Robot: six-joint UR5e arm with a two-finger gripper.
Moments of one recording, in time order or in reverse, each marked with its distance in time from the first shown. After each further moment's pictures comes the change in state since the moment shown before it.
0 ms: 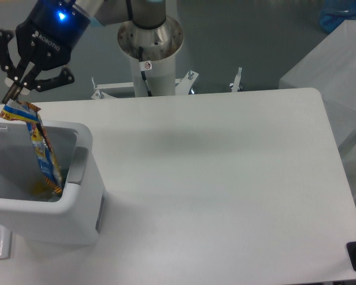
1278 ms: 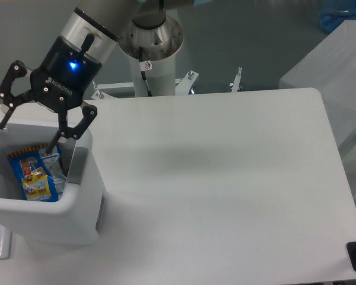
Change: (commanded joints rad) arm 0.052 -0.179 0.164 0.005 0.011 0.371
